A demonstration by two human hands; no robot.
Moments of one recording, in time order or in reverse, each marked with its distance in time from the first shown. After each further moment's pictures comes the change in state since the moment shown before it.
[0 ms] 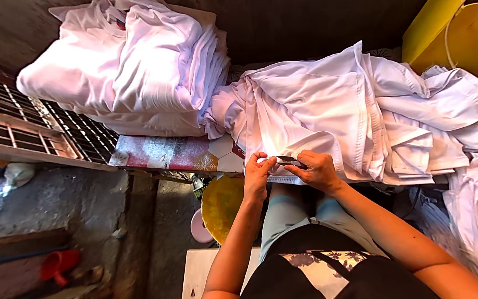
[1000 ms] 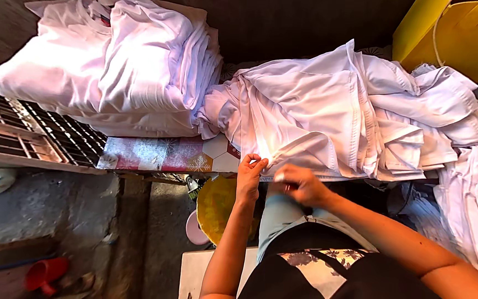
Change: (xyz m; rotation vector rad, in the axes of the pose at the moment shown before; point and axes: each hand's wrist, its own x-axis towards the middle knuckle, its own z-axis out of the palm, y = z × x) left_hand 0.007 -0.009 -0.016 0.039 -0.030 0.025; right_hand -0.010 -0.047 -0.013 0.546 -0.268 0.091
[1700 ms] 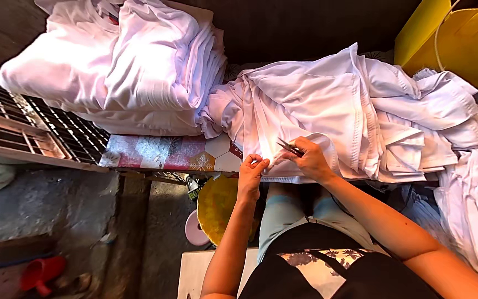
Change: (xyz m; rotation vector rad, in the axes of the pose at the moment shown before) left_hand 0.002 -0.001 -0.005 -0.008 0.011 -0.009; right_hand 0.038 0.036 -0.015 -0.263 0.244 0.192
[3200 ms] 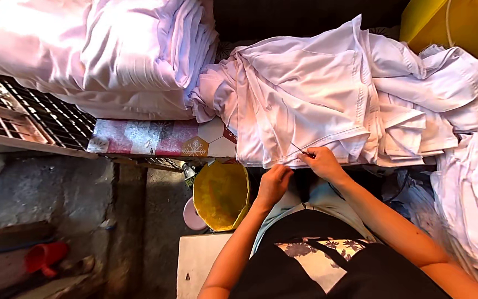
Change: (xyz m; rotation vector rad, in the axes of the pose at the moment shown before) left_hand -0.030 -0.091 0.008 0.862 -0.335 0.724; right_hand -0.047 0.018 -0.027 -0.040 -0.290 0.618
